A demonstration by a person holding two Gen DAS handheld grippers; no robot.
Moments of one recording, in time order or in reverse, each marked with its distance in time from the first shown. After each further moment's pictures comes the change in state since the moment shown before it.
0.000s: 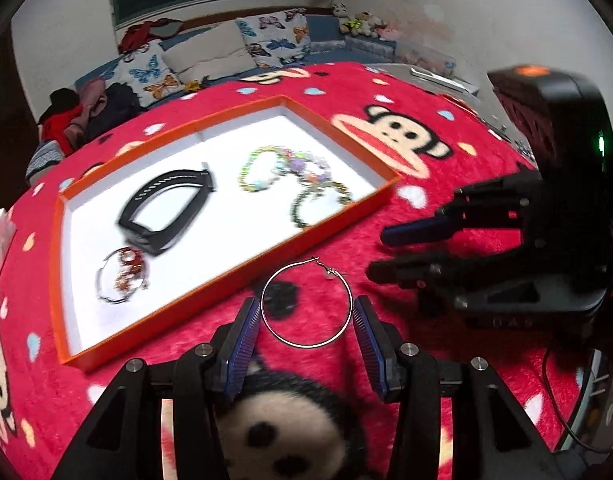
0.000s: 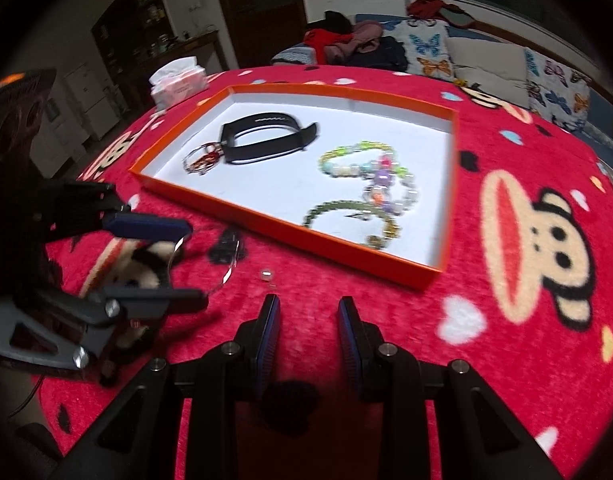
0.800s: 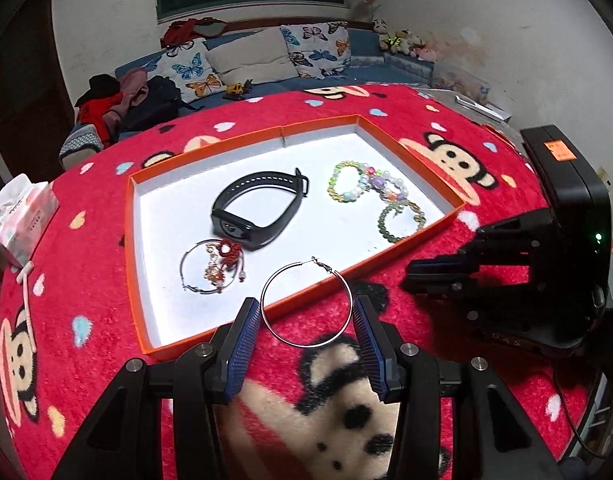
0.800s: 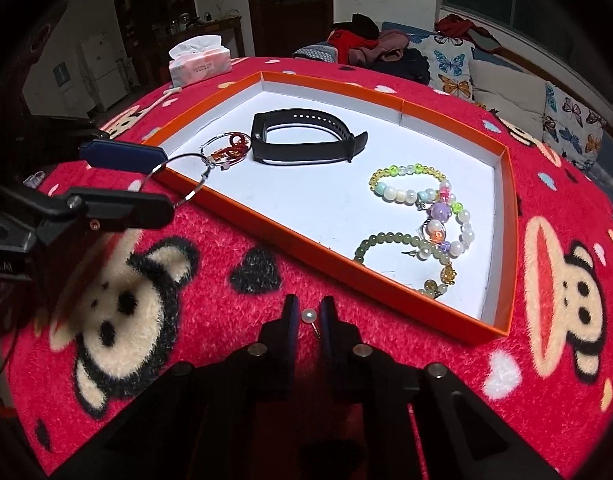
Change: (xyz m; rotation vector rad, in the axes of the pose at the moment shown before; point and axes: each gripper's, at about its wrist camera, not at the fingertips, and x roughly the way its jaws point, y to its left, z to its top) left arm -0.032 0.061 -0.010 -0.096 -0.040 0.079; right arm 0.021 0.031 0.010 -0.118 -0.002 -0.057
